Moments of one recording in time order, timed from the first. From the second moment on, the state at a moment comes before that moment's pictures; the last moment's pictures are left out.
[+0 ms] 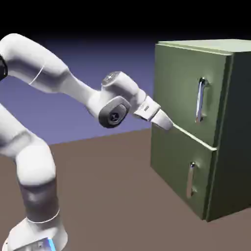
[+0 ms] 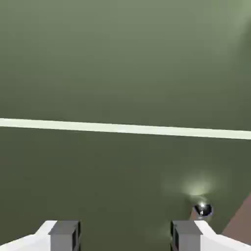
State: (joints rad) arm 0.03 -0.58 -0.02 -2.80 -0.05 3.03 0.78
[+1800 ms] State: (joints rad) arm 0.79 -0.92 -0.88 -2.50 -2.40 2.85 2.51
